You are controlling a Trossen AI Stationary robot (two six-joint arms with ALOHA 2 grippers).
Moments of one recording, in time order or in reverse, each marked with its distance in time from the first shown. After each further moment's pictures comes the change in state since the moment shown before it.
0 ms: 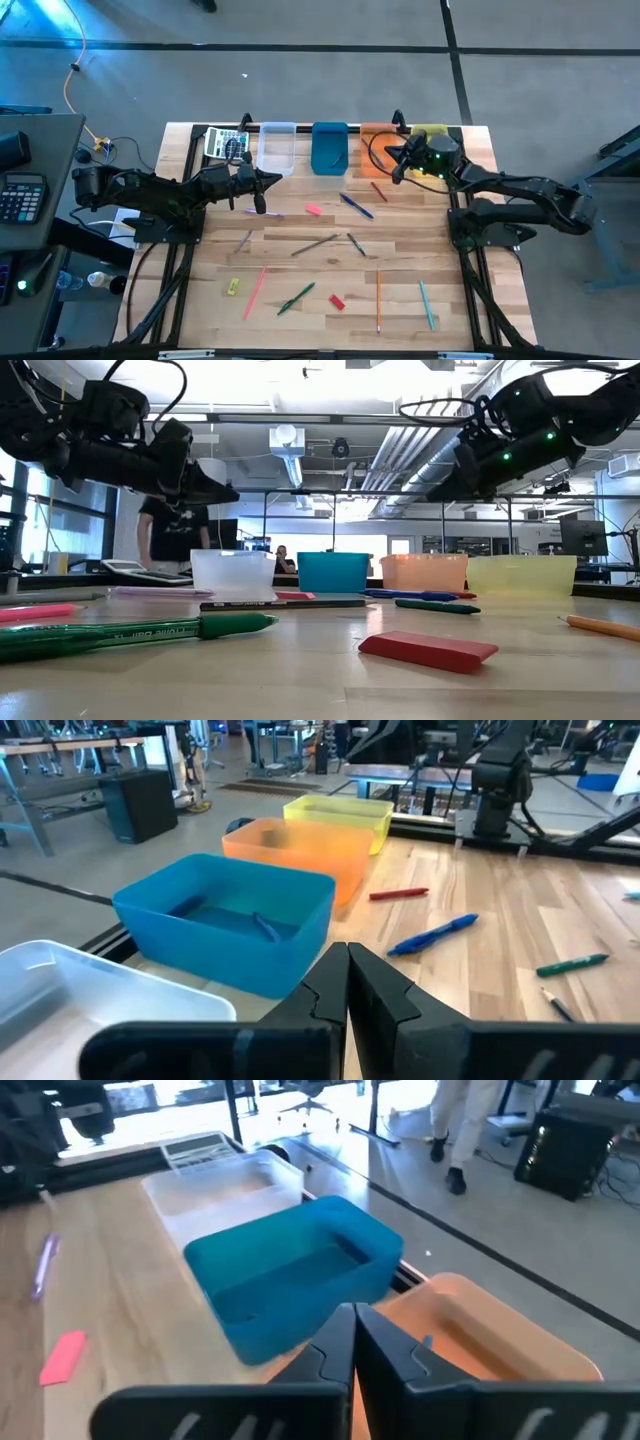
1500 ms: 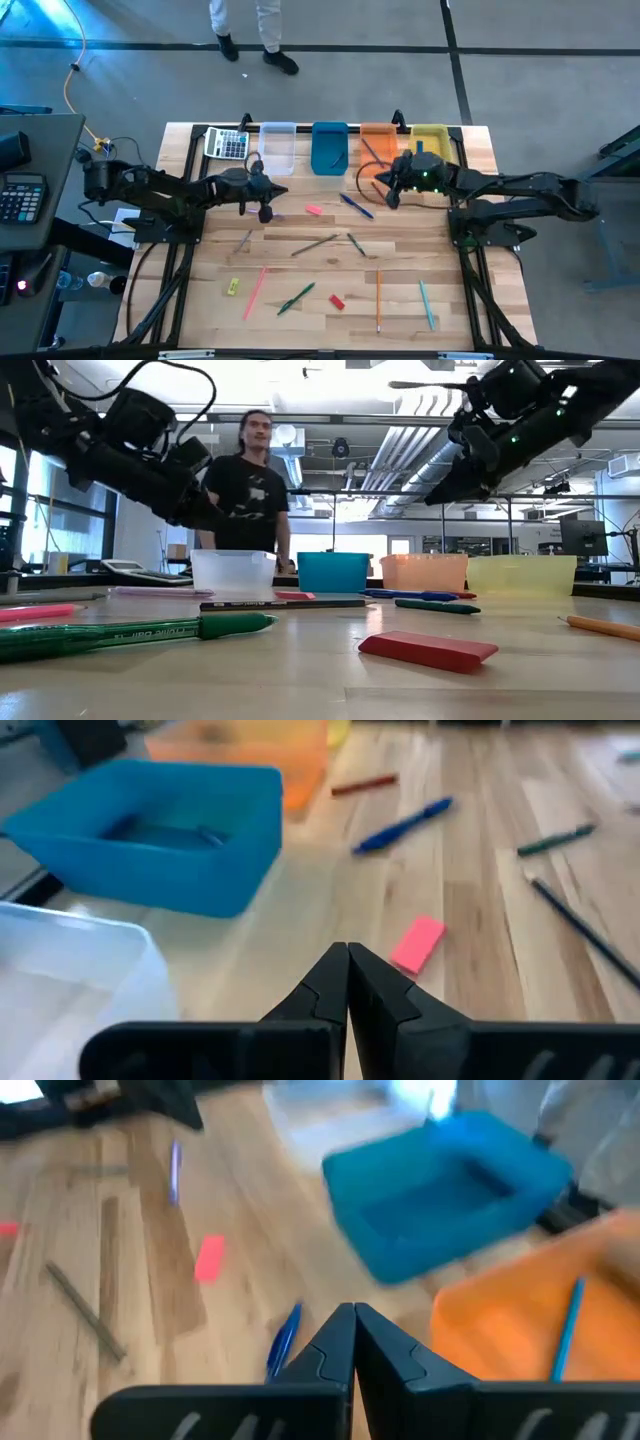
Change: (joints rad) left arm -0.086 0.095 0.108 -0.280 -0.019 0.078; right arm 0.331 -0.001 0.100 -0.342 0.117 0.135
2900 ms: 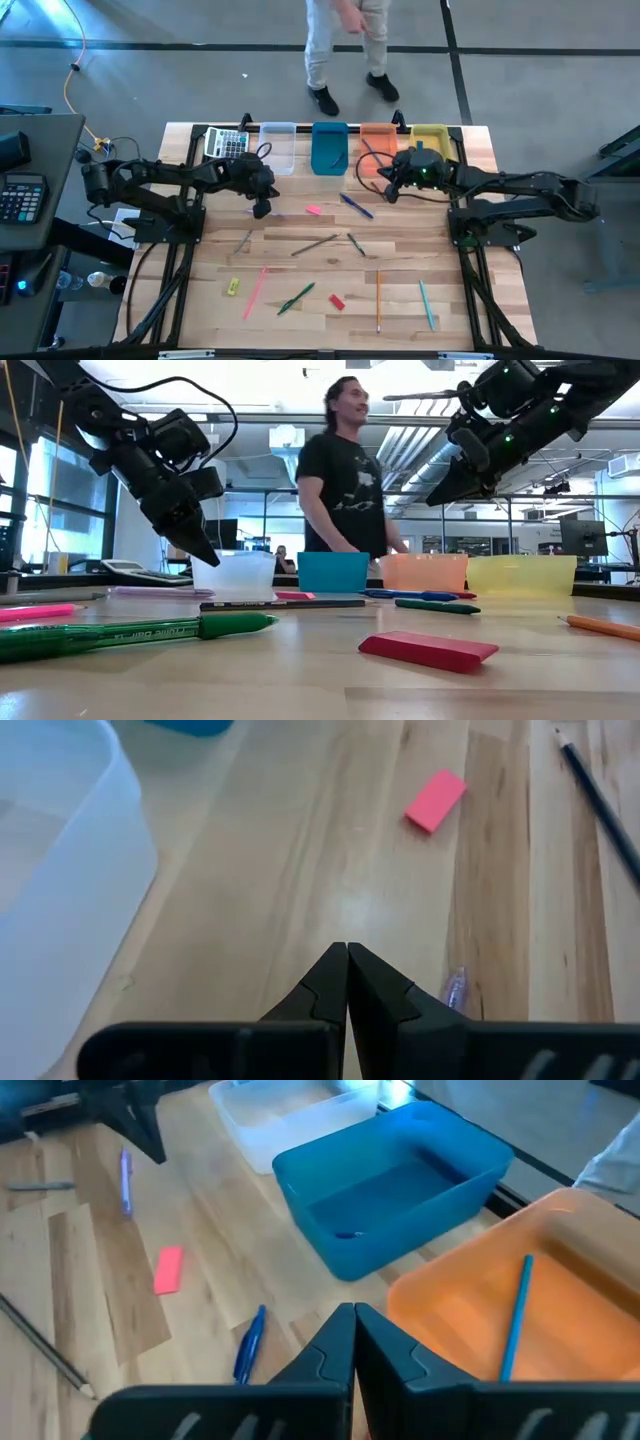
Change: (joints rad) left arm 0.170 0.000 0.202 -0.637 0.229 -0.005; right arm -0.066 0.003 0.029 -0.026 0.028 0.013
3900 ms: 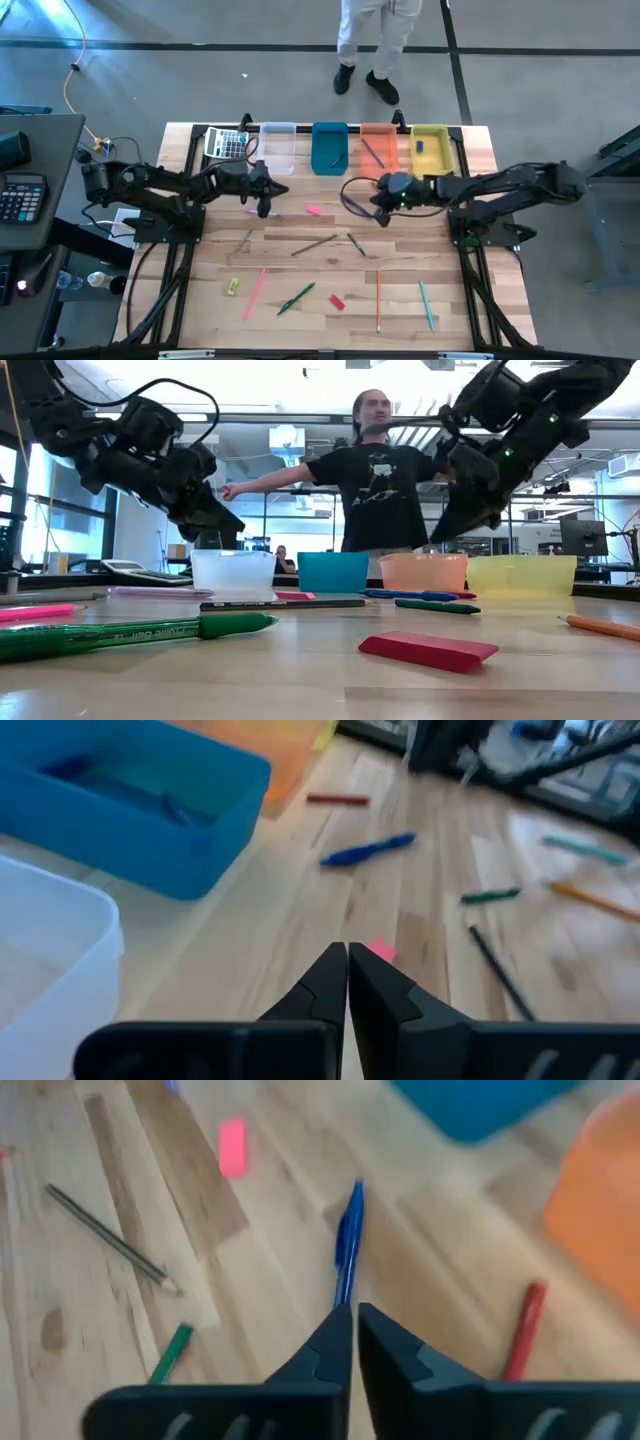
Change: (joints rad) left arm -0.031 0.000 -0.192 0.649 0.035 -0.231; right arm 0.257 0.238 0.033 -0.067 0.027 0.276
